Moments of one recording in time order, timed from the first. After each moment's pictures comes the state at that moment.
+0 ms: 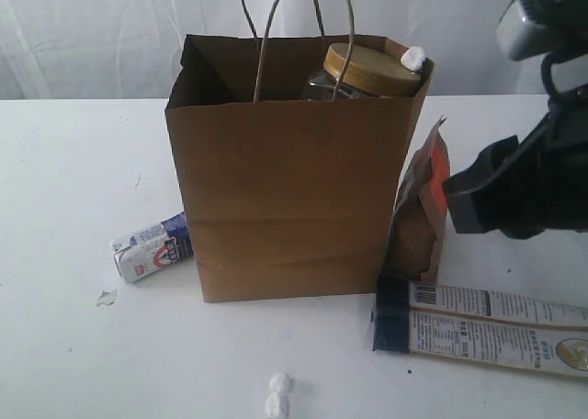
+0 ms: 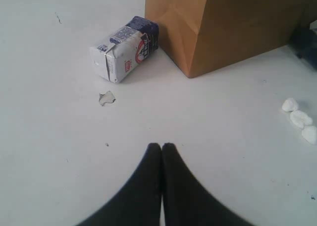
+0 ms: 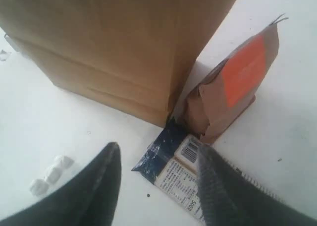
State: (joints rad) left arm -0.57 0.00 0.02 0.03 0.45 -0.14; right arm 0.56 0.95 -0.88 -0.06 0.77 0.12
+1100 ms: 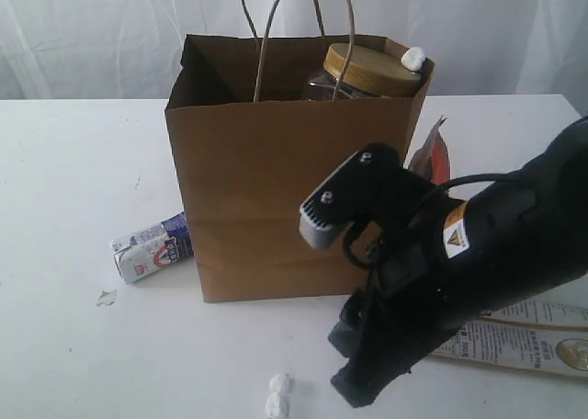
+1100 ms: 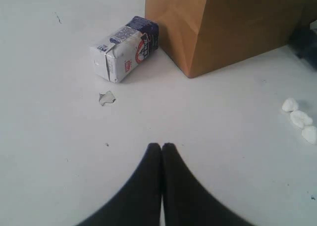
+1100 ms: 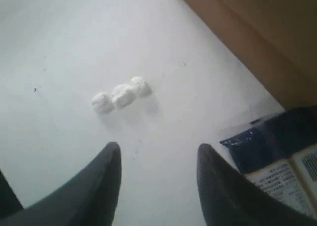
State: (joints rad) left arm -0.57 0.00 0.02 0.03 0.45 -0.14; right arm 0.76 1.26 -0.83 0.20 0.72 -0.30
